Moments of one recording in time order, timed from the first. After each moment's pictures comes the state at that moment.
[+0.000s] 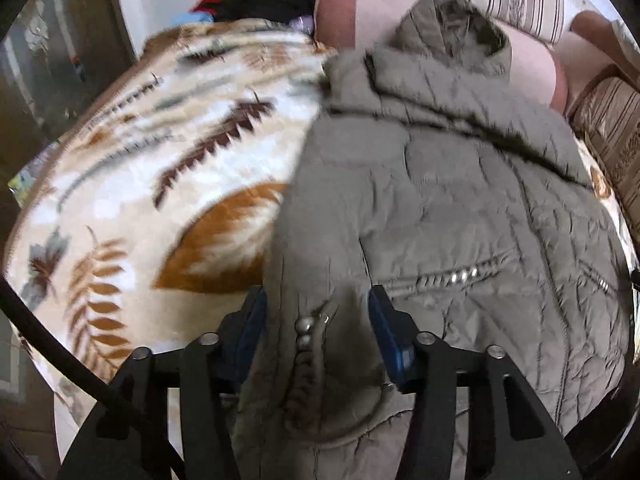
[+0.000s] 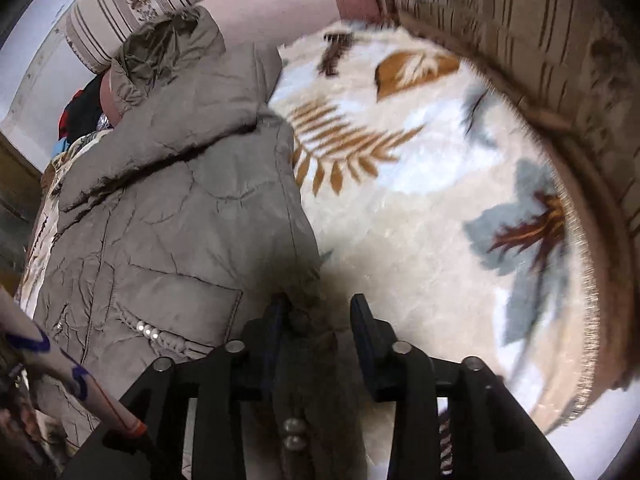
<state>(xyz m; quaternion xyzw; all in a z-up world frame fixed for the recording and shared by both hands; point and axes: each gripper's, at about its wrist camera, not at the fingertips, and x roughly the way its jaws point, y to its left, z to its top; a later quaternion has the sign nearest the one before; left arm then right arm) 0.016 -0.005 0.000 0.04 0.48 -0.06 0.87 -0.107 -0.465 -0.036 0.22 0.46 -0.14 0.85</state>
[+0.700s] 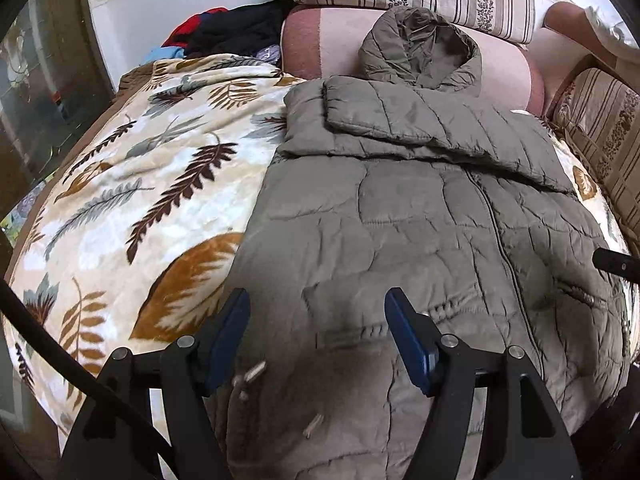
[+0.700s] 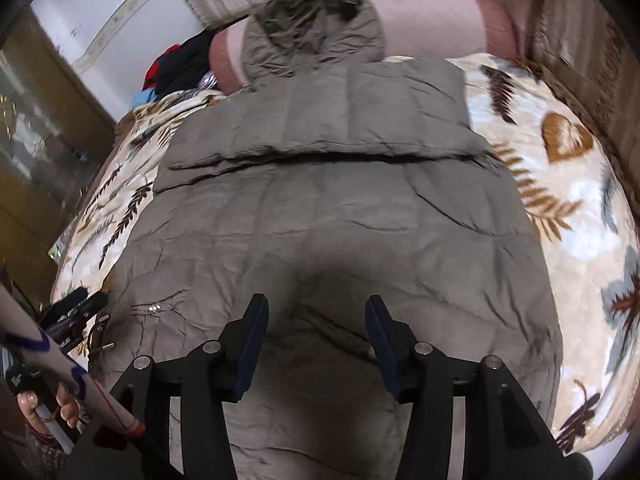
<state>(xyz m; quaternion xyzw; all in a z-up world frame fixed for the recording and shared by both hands) 0.040 -0.049 0.008 0.06 0.45 -0.10 0.88 -0.031 -0.317 0.003 0.16 0.47 0.00 0.87</state>
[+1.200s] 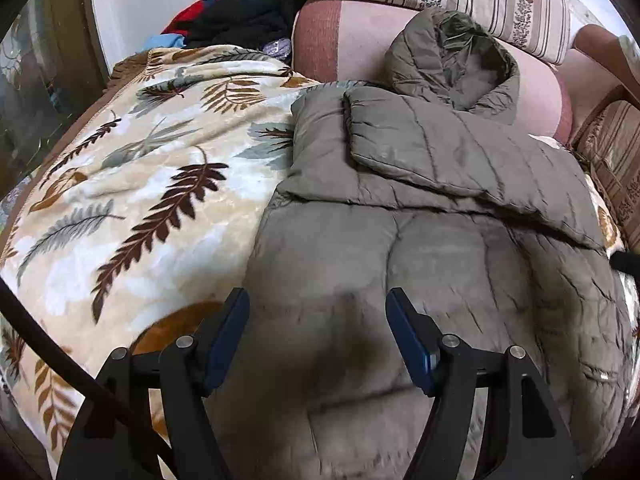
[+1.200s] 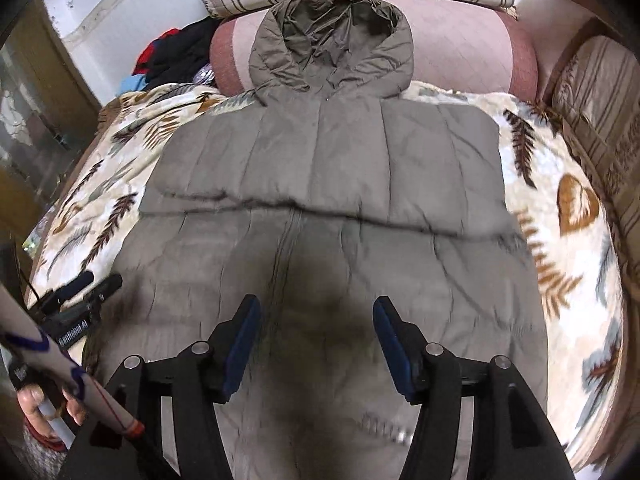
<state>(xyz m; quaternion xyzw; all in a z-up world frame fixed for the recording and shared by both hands) 0.135 -0.053 -0.016 0.03 0.46 -0.08 0.88 0.067 -0.296 0.031 0.11 0.49 -0.03 0.86</state>
